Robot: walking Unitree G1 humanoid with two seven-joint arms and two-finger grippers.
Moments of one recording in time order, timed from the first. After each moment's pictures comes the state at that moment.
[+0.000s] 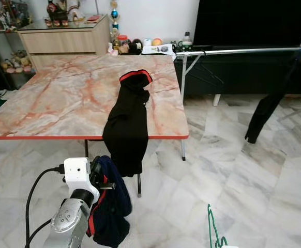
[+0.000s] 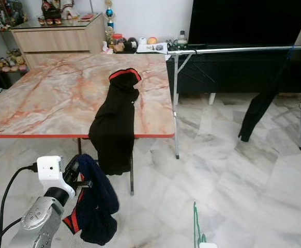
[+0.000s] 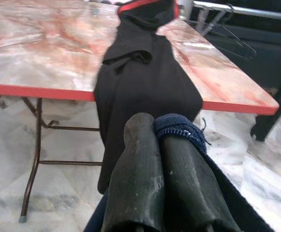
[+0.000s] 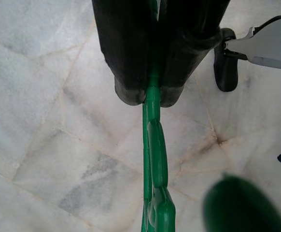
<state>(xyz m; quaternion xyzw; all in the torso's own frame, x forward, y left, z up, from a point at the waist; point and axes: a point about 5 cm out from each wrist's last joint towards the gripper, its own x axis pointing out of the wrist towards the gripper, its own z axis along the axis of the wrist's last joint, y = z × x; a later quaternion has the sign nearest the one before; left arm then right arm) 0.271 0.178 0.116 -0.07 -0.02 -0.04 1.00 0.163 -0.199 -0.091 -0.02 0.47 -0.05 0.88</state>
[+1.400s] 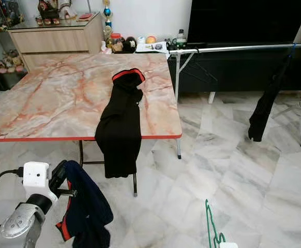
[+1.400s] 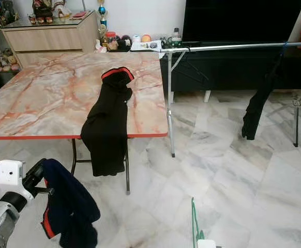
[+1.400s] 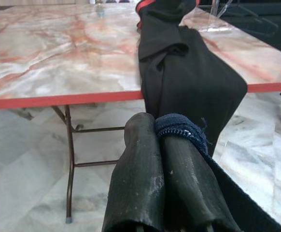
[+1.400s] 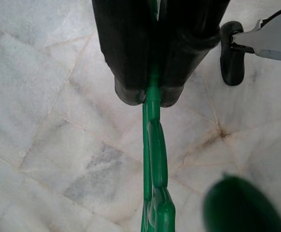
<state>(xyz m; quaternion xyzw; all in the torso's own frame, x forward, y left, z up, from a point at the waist) 0.262 0.256 0.110 0.00 -0.01 -0.04 1.00 0.168 -0.195 -0.089 -0.04 0.45 -0.03 0.89</state>
